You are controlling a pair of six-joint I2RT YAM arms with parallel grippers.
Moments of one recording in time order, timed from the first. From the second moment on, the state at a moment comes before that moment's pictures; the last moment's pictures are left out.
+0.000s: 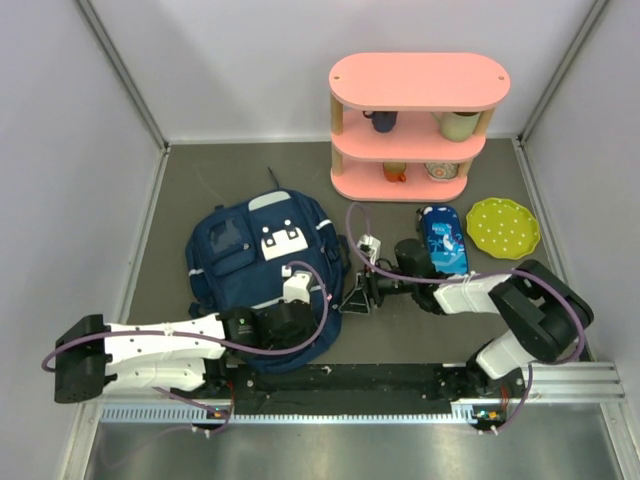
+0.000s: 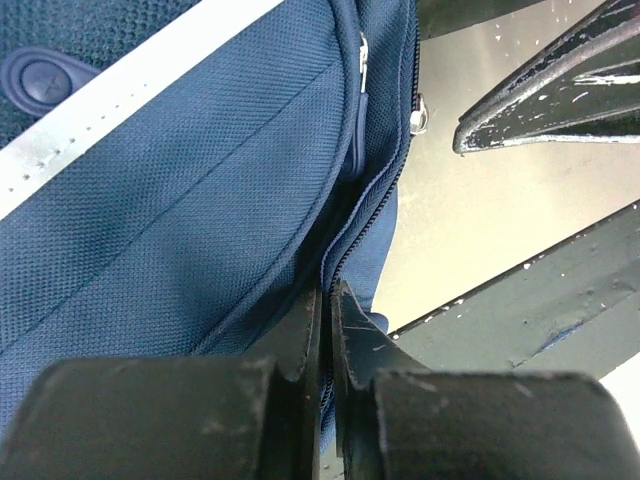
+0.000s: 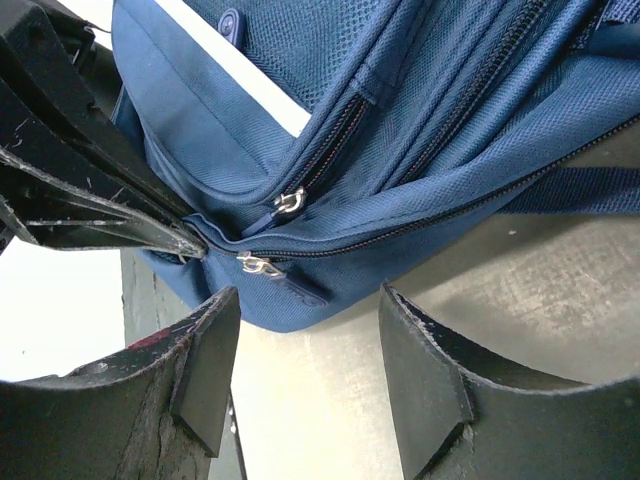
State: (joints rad) left arm -1.25 1.01 0.51 -0.34 -0.35 -0.91; right arm 0.67 1.49 0.45 0.56 -0.77 0.34
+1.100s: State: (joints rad) left arm -1.23 0.92 0.45 -0.37 -0.35 -0.99; right arm 0.78 1.47 0.51 0.43 -0.56 0.36
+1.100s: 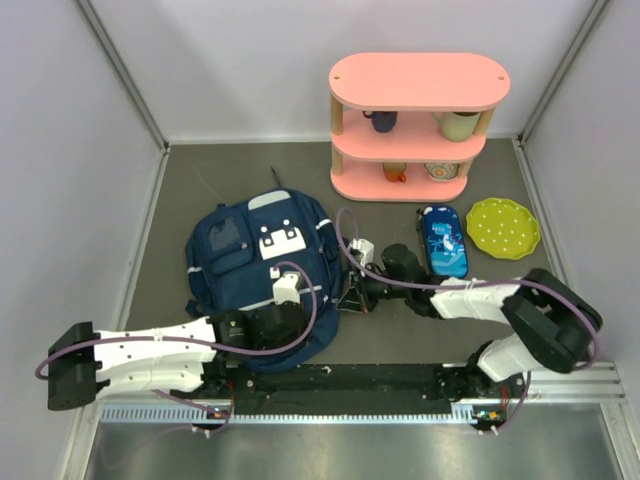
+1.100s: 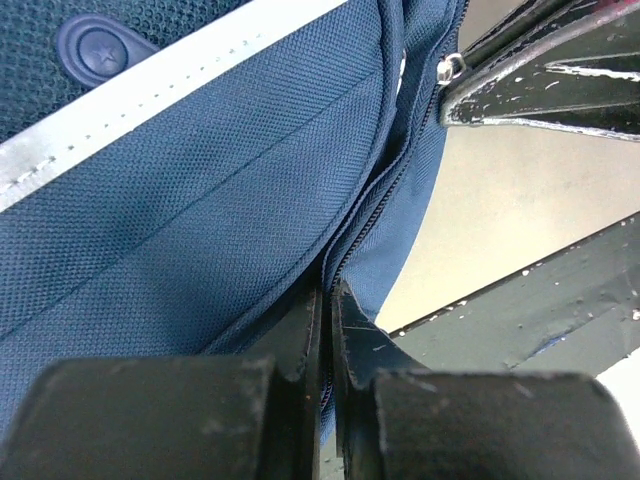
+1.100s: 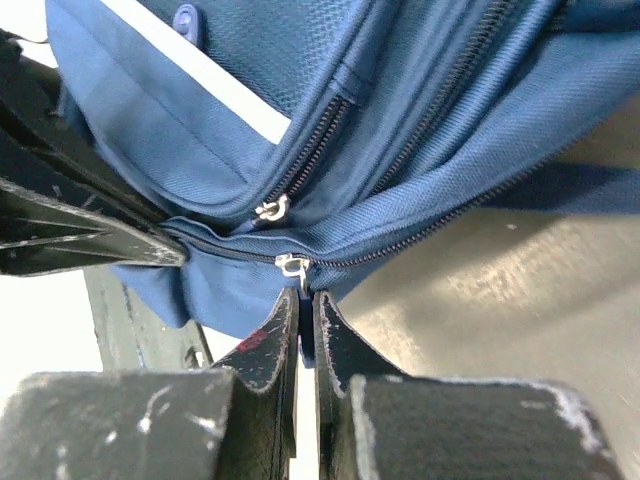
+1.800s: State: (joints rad) left arm -1.23 0.46 0.35 -0.64 -0.31 -1.10; right arm 0.77 1.56 0.67 0.33 -0.15 0.38
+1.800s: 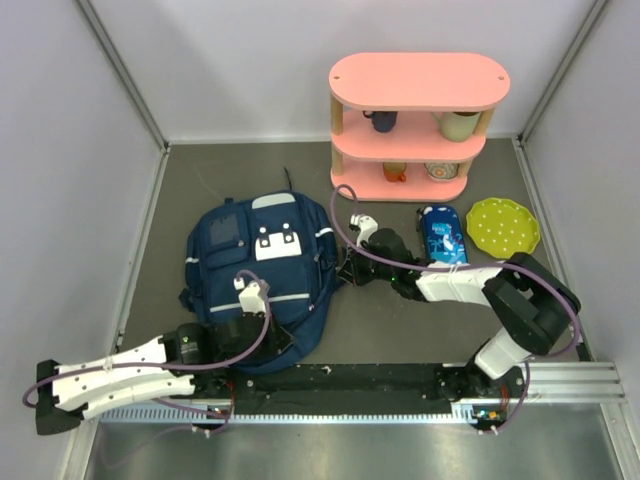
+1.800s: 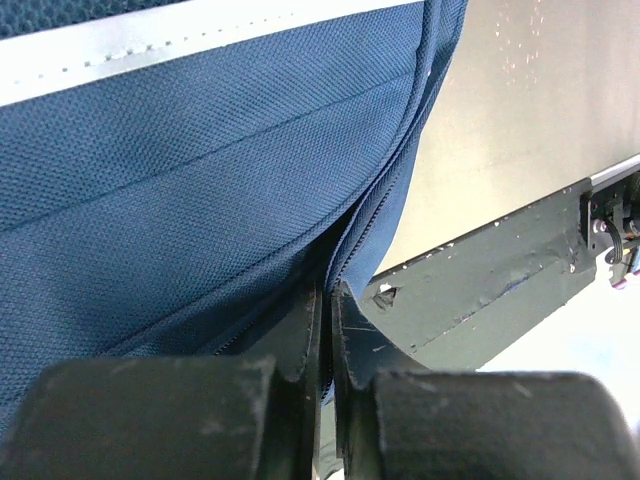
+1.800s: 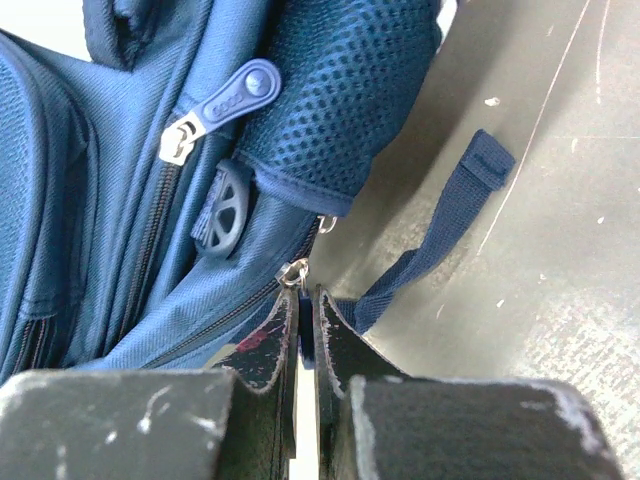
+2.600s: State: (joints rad) left arm -1.23 0.67 0.37 -0.59 -0.36 -1.04; right arm 0.68 0.98 0.28 0.29 0.25 0.62
